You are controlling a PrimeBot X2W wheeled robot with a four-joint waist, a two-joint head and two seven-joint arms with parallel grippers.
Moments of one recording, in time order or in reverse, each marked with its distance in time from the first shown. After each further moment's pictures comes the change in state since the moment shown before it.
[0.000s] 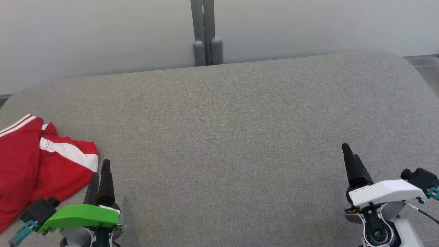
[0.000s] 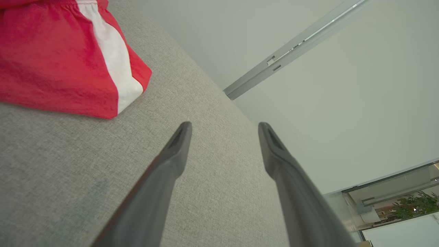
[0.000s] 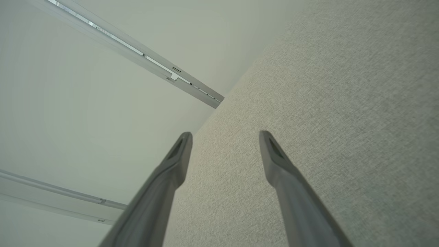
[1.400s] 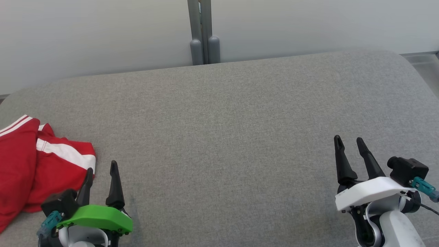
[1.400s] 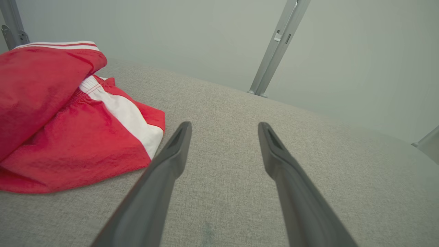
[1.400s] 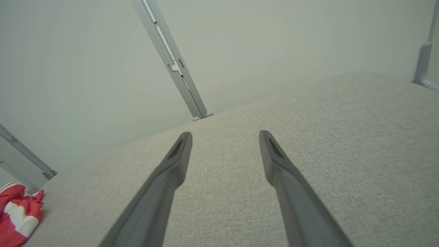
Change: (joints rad) left arm 0.003 0.019 -0.041 0.012 0.533 0.049 -0.114; right arm -0.006 -0.007 0.034 -0.053 -0.554 0.000 -0.132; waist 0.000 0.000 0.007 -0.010
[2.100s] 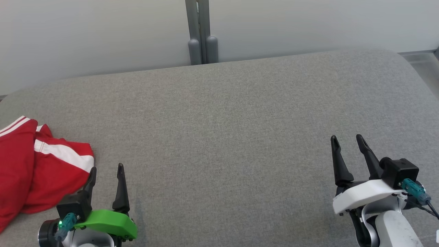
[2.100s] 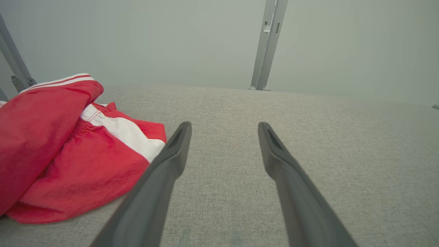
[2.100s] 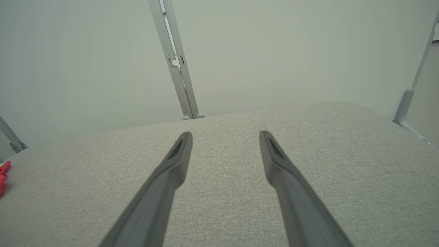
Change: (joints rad) left arm 0.017 0.009 -0.021 -0.004 0.205 0.020 -0.047; right arm 0.001 0.000 0.002 0.002 -0.215 0.000 -0.053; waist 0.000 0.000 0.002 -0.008
